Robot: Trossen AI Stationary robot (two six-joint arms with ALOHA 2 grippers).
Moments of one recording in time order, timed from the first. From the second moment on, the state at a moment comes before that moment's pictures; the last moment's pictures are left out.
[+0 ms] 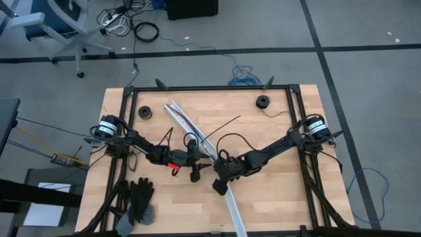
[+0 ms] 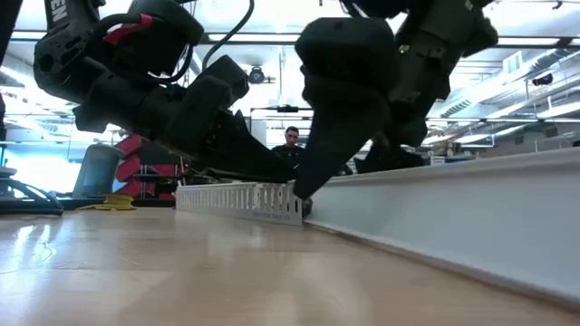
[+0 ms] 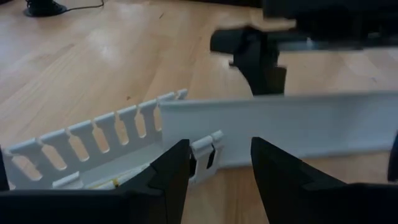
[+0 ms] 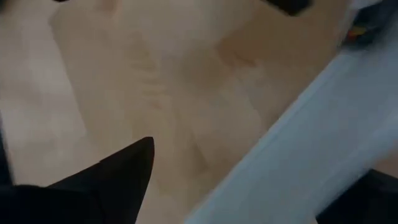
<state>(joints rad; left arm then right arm) -0.24 1.84 0.59 0.87 -0.31 -0.22 0.34 1.95 1.13 -0.12 0.09 0.94</state>
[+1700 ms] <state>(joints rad) -0.24 1.84 0.59 0.97 -0.28 -0.19 0.47 1.85 1.27 -0.85 0.51 1.09</state>
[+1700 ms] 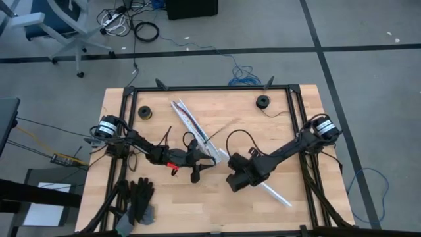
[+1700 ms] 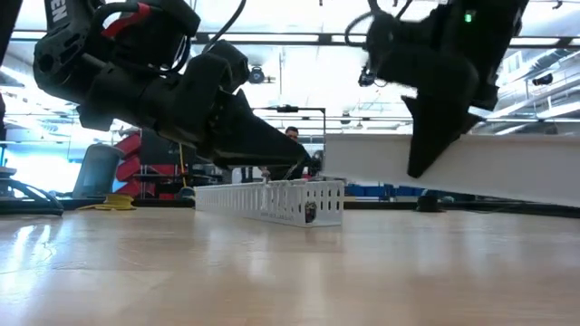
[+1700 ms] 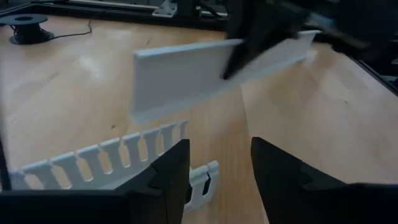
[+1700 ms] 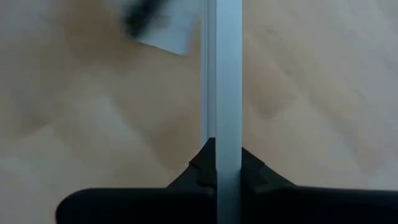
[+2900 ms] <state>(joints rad) -0.24 1.69 0.58 0.65 -0.35 -0.14 0.43 1.85 1.22 -0.95 0.63 1.11</state>
